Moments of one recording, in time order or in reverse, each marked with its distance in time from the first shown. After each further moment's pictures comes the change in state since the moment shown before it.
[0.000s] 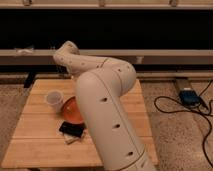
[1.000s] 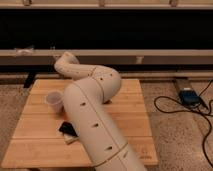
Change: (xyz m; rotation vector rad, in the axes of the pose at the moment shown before) arm 0.040 0.012 0.074 -0.050 0.284 -0.038
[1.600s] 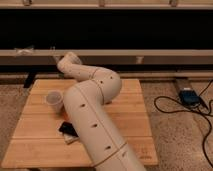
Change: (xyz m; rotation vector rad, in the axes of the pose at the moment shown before) arm 0.015 0.003 0.015 -0.060 0.034 0.002
